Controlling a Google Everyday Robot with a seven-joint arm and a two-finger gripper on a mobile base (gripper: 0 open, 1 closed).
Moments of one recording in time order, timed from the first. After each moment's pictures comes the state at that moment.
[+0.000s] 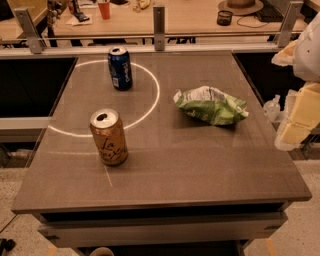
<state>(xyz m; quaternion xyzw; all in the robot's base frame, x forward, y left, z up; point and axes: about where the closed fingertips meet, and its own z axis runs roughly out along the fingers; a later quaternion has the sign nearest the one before) 0.438 -0.217 0.976 -0.60 0.78 -0.03 0.16</state>
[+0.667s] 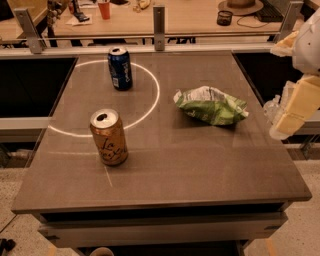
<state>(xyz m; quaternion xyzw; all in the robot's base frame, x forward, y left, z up) 0.458 -0.218 0.983 -0.60 0.77 -0.04 0.20</state>
